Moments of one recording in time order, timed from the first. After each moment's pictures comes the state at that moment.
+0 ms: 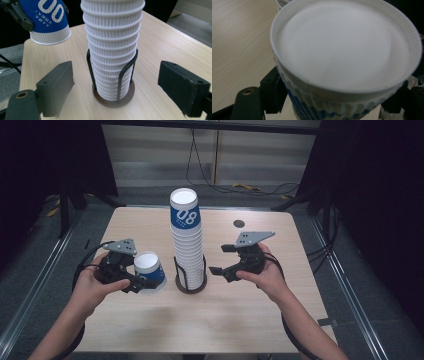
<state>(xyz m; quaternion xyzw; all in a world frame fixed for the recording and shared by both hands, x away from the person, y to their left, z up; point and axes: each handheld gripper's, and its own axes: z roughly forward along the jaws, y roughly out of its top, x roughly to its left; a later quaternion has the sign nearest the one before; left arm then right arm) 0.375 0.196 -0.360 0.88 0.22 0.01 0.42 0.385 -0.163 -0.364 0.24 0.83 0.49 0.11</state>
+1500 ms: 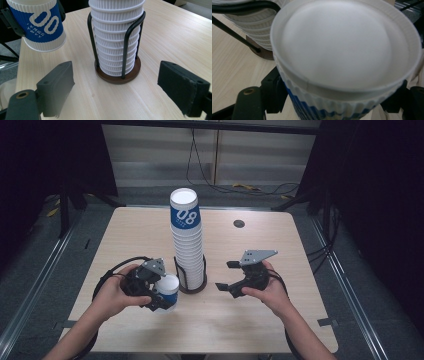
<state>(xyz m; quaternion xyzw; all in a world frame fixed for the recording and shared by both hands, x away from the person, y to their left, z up) 0.363 0.144 -0.387 0.94 0.15 -0.03 0.30 0.369 -0.182 -0.412 0.25 0.84 0.48 0.09</state>
